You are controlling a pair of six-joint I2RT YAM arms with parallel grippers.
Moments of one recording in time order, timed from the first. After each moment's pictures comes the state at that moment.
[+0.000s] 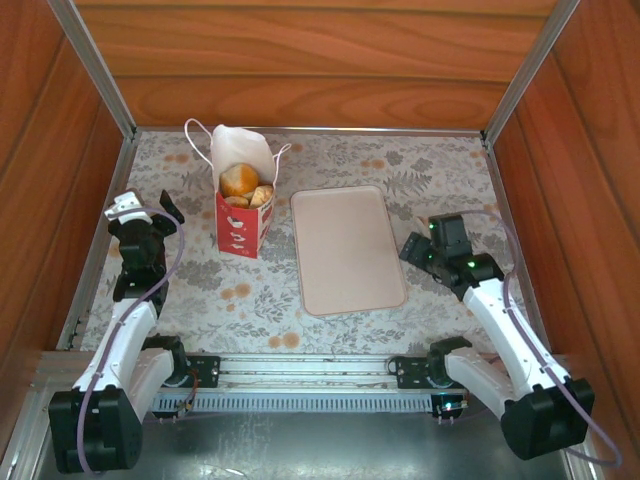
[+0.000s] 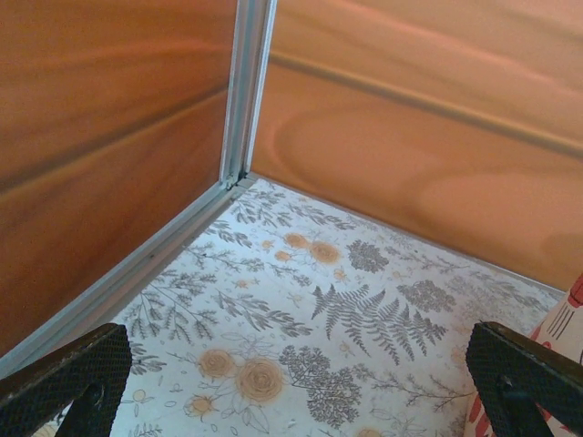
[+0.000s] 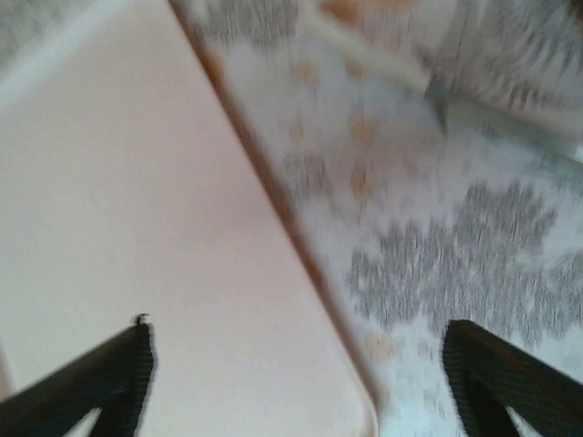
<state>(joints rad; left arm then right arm) 0.03 0.82 0.40 0.27 -0.27 -0.29 0.32 0.93 0.73 -0.81 0.10 0.67</state>
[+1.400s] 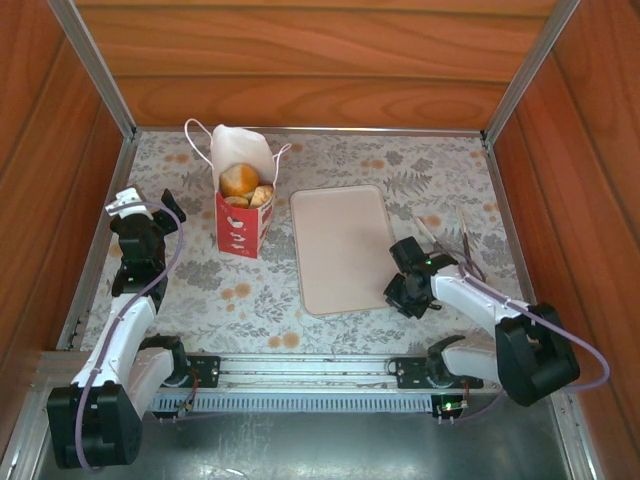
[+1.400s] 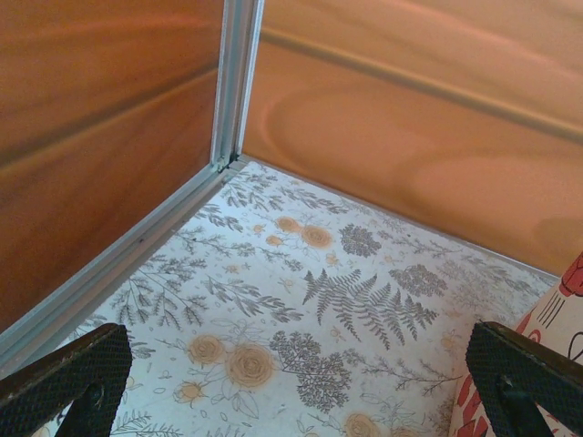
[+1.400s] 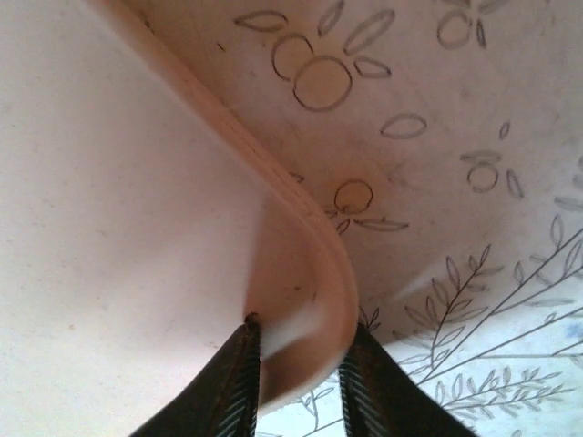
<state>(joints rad) 0.03 0.85 0.44 0.21 -0.24 -0.31 0.47 1.23 0.55 -0.78 -0.05 1.02</state>
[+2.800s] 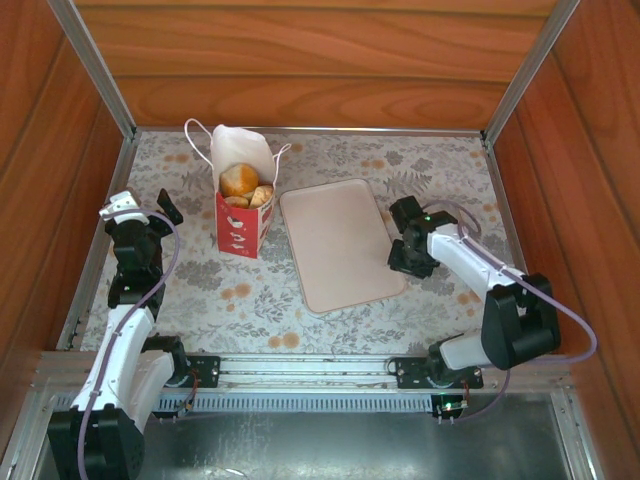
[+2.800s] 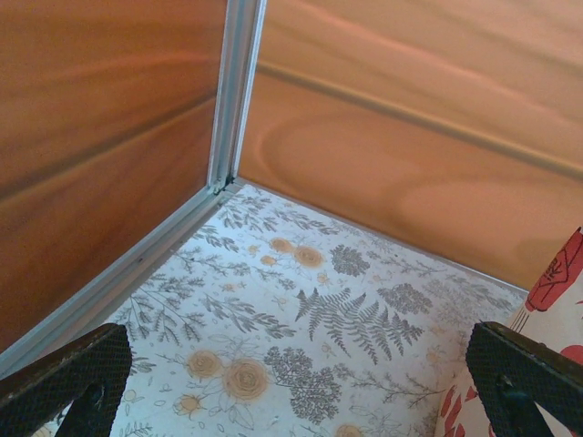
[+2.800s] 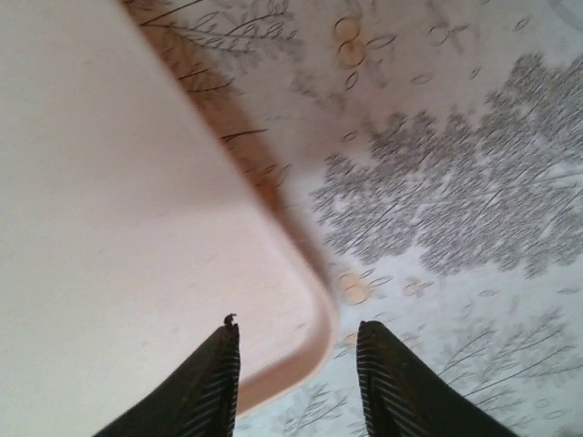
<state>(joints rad) 0.03 0.75 0.44 0.16 -0.24 -0.31 0.41 1.39 0.92 -0.96 0.08 0.69</state>
